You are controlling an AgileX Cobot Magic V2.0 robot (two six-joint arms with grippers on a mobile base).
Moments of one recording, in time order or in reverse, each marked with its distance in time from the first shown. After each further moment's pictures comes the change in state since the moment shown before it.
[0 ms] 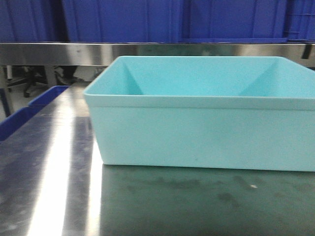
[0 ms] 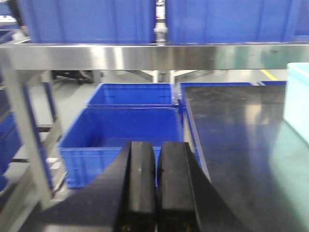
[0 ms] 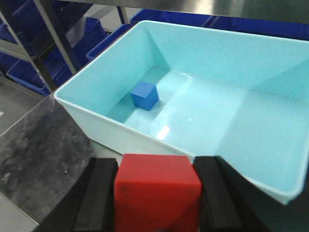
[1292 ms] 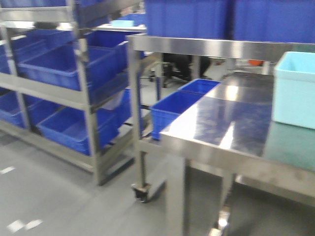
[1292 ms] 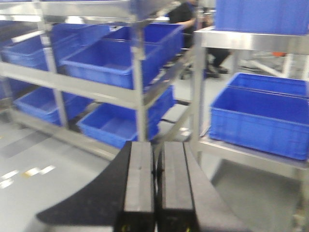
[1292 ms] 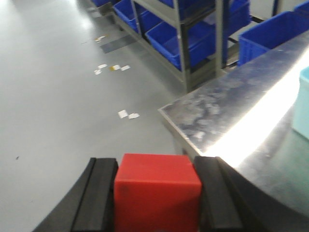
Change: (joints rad) left arm 0.000 0.000 0.000 0.000 0.000 0.000; right arm 0.000 -0.002 0.000 0.000 0.002 0.000
